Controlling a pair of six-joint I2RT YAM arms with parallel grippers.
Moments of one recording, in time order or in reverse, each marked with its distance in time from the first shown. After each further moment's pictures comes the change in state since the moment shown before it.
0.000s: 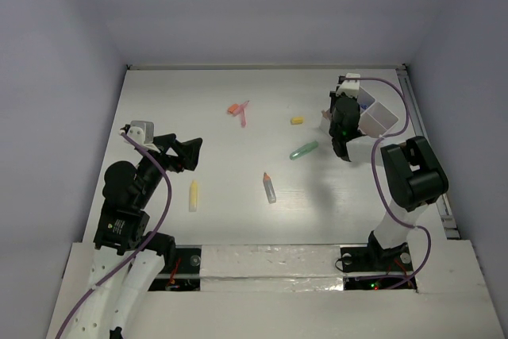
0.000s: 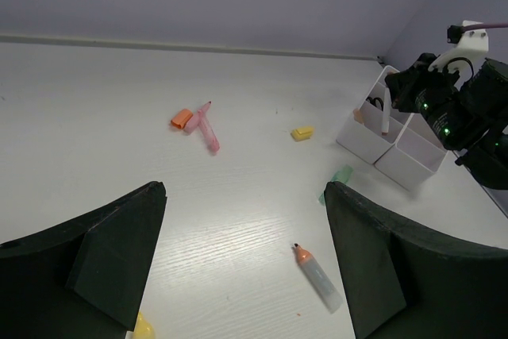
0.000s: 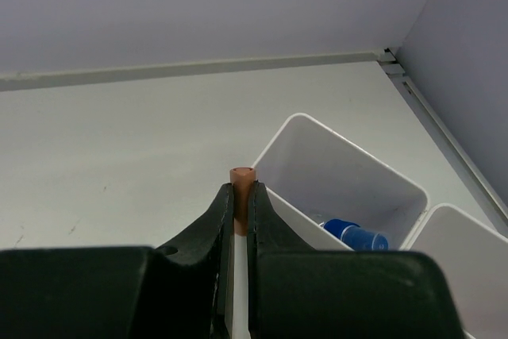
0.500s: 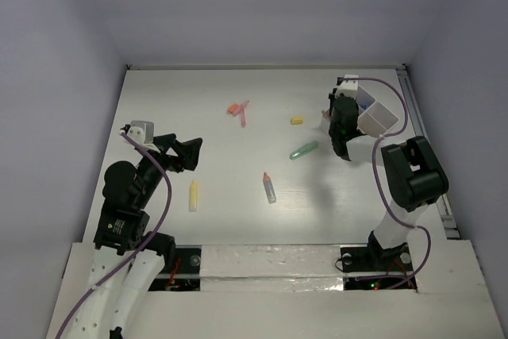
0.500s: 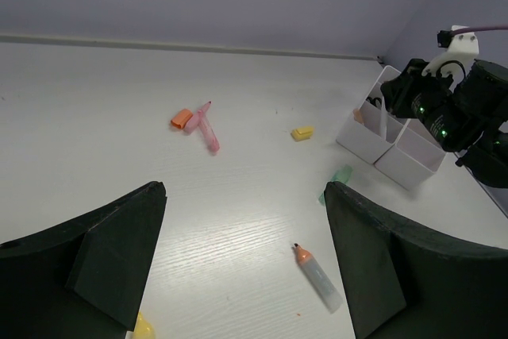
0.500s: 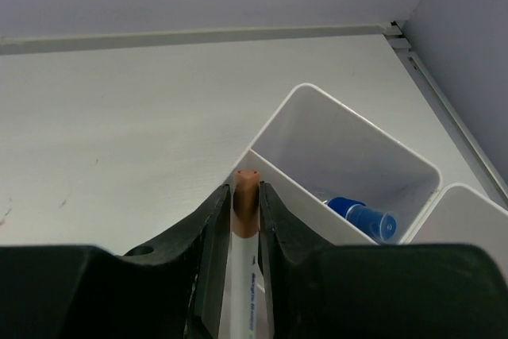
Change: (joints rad) left arm 0.000 0.000 0.000 0.000 0.000 0.000; right arm 0.000 0.000 0.011 -0.101 -0.001 0.021
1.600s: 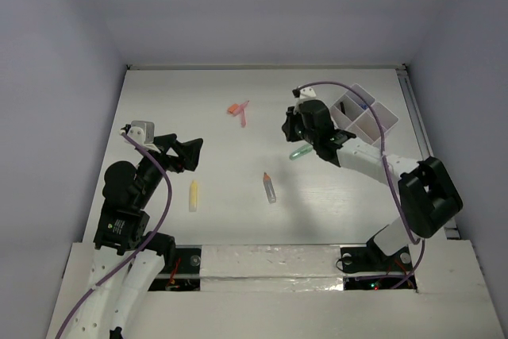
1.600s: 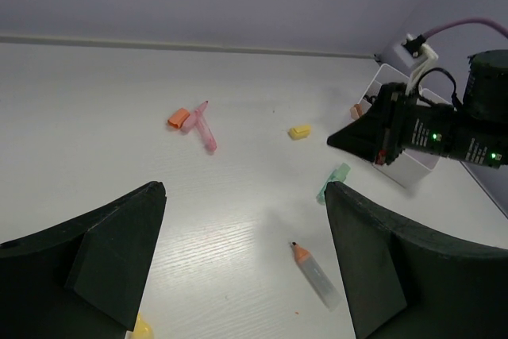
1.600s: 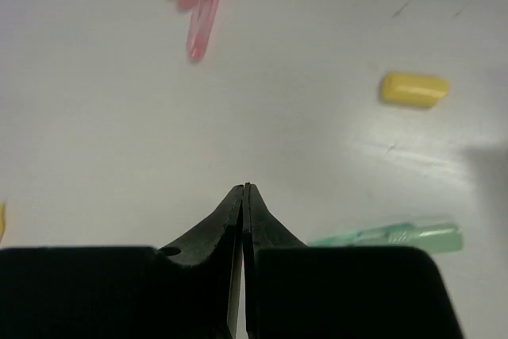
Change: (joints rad) left arm 0.000 0.000 0.000 0.000 0.009 0.000; right arm 0.272 -0.197 0.140 -0.675 -0.458 0.388
